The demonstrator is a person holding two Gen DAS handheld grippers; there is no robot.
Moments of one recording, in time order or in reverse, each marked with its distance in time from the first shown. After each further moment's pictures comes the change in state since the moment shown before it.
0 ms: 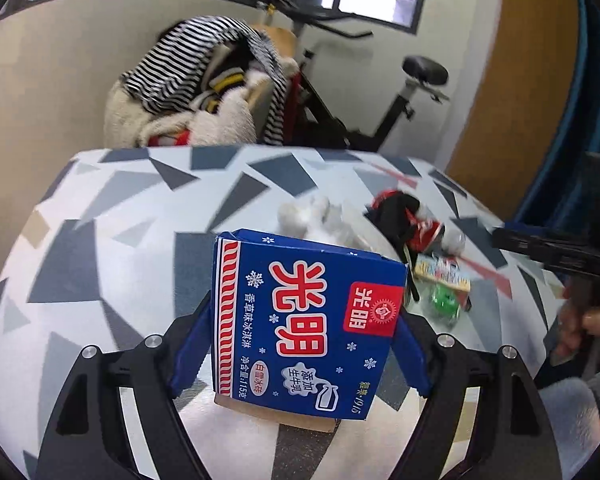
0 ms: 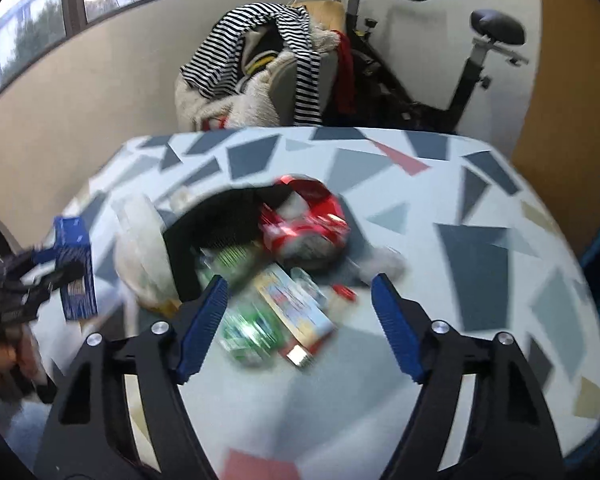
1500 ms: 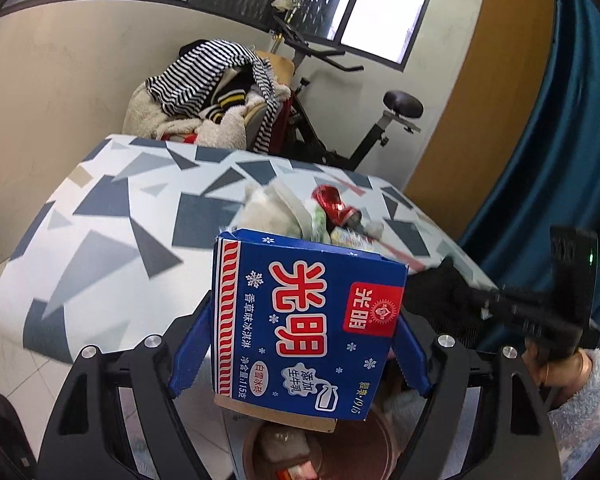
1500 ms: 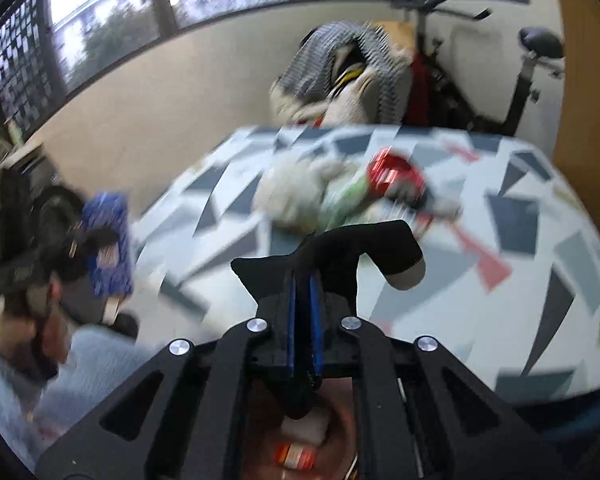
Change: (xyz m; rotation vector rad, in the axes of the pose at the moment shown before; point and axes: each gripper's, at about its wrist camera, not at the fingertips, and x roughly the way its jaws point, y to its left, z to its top) left arm -0.163 -0.067 -0.084 -0.106 -0.052 -0.059; right arm -0.145 0.040 -0.122 -0.123 0.007 0.260
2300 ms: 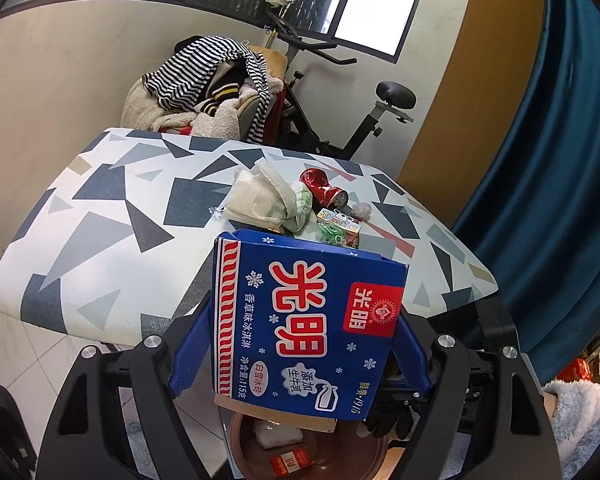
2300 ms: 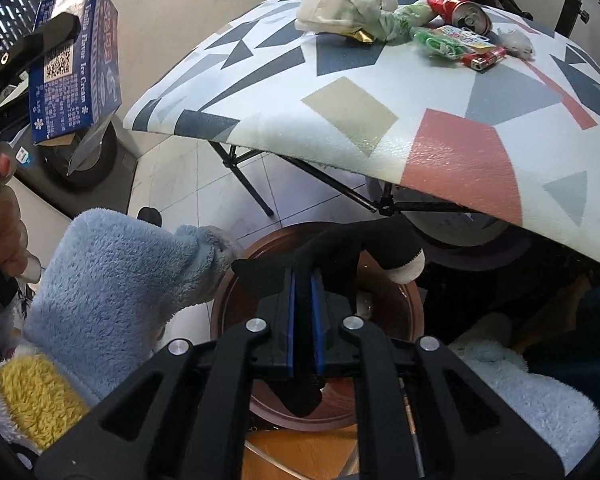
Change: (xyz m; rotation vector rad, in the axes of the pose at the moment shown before) left arm -0.011 -0.016 -0.021 0.009 0.008 -0.007; right arm 0.064 0.034 -0.099 0.005 0.340 0.087
